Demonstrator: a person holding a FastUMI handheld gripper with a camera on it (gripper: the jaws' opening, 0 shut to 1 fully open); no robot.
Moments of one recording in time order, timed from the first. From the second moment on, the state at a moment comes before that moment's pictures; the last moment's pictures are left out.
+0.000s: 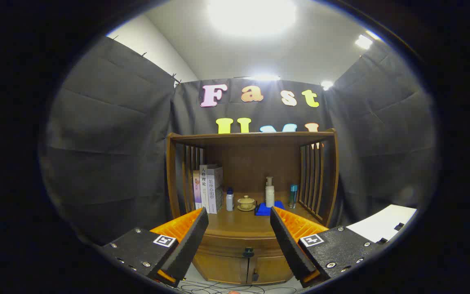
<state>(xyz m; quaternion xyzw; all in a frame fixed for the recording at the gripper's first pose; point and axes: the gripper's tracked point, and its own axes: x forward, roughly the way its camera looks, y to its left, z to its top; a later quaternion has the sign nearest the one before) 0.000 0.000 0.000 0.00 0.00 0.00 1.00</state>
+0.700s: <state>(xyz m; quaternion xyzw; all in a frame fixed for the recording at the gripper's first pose) 0.011 0.000 -0.023 0.01 0.03 0.01 1.00</state>
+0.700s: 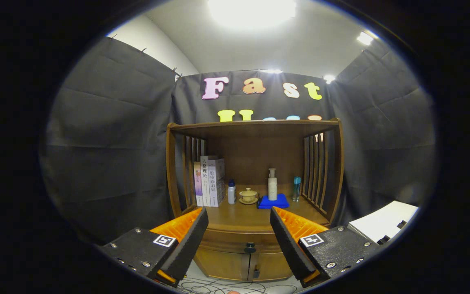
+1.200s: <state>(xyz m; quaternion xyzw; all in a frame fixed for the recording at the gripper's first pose) 0.040 -0.036 -0.051 0.06 0.02 0.00 1.00</state>
